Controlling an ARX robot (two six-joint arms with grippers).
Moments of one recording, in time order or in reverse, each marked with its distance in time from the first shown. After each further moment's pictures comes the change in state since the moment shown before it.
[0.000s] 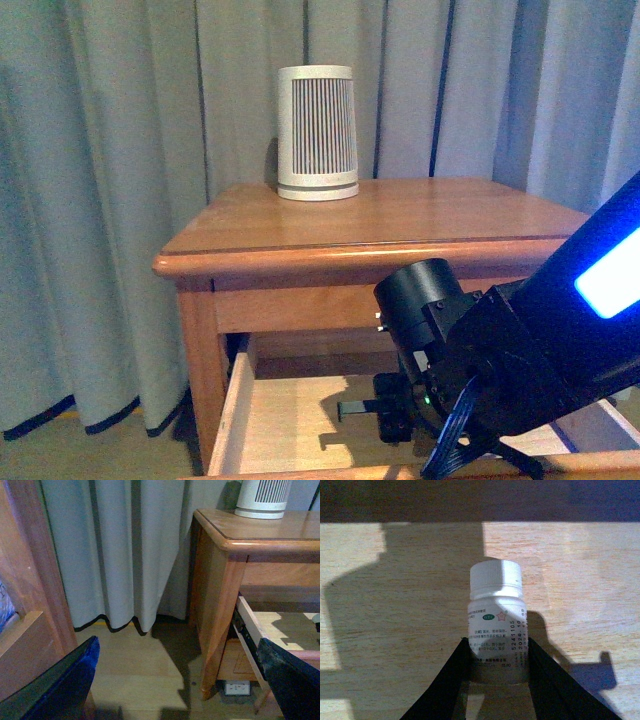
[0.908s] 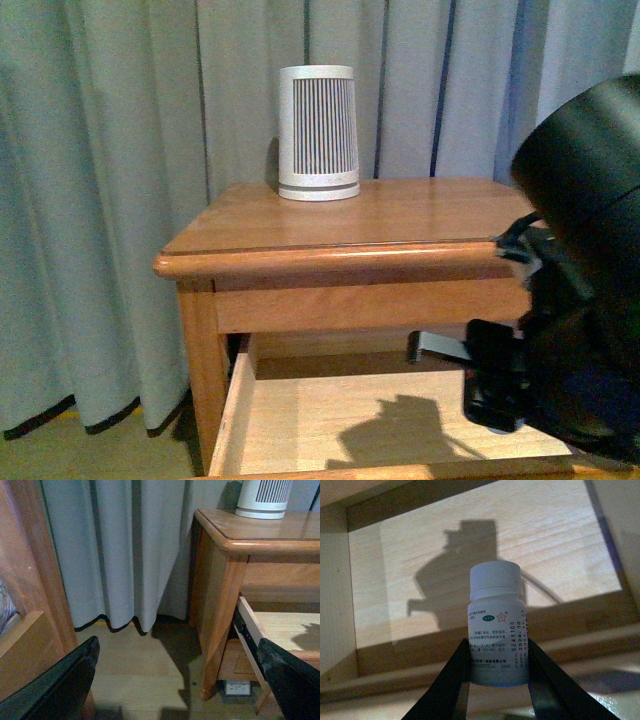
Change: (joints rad) left arm 0.000 0.000 0.000 0.000 0.000 0.000; right arm 0.005 -0.655 -0.409 -0.289 -0.114 0.304
